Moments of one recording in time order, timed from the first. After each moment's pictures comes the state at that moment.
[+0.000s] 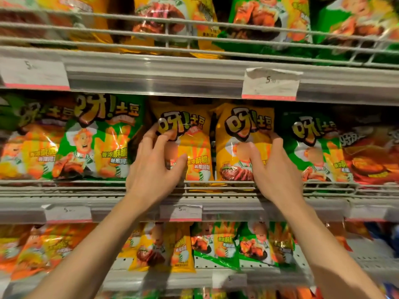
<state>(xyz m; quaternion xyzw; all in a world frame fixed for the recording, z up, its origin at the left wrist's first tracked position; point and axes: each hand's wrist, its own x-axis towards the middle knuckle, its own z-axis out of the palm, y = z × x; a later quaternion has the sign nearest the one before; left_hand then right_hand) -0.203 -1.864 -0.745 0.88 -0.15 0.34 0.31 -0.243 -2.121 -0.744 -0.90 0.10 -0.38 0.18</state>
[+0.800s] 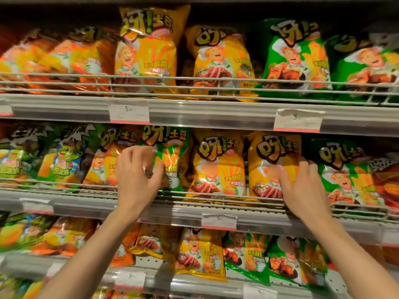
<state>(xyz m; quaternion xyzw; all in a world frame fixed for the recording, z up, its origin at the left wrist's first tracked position) -0.235 -1.744 -0.725 0.81 -0.09 0.49 0.31 -0.253 -2.111 -0.737 -0.91 0.12 -0.37 0.16</state>
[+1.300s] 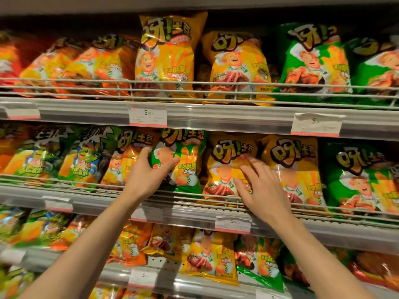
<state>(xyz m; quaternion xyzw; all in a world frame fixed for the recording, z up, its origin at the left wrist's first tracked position) -0.240 -1.725 -0.698 0.84 -0.02 0.28 0.46 -0.225 -2.022 -0.746 -0.91 -0.13 -0.39 0.08</state>
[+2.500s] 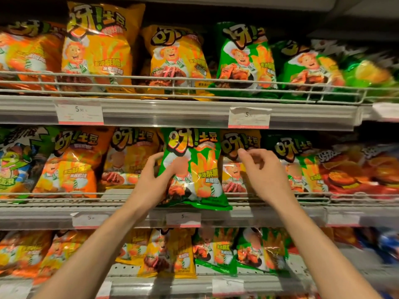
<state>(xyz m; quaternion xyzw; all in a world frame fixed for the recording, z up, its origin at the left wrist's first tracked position) -0.245 -1.841 -0.719 0.75 -0.13 0.12 0.64 -0.295 -2.100 -0.688 -0.86 0.04 -0.33 0.39</state>
